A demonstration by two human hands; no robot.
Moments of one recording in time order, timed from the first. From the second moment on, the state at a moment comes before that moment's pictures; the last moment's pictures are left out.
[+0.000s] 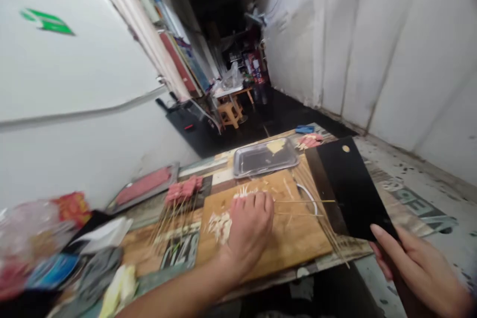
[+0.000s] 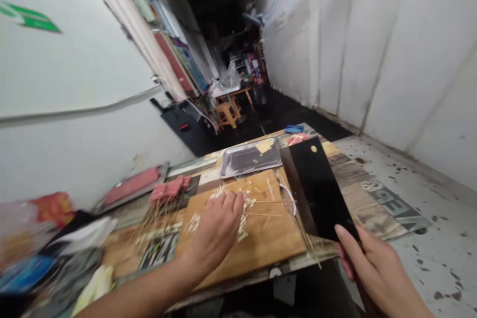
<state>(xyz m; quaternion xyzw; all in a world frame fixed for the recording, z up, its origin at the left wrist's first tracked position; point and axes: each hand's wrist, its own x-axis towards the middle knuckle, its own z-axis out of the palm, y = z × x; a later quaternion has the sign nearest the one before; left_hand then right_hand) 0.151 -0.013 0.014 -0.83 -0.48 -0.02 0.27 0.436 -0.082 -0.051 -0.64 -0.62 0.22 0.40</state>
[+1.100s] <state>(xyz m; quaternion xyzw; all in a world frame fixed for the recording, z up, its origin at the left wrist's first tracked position) 0.032 -0.128 -0.081 -0.82 -0.49 -0.26 0.13 0.285 0.024 0.023 -0.23 -0.95 0.19 -0.01</state>
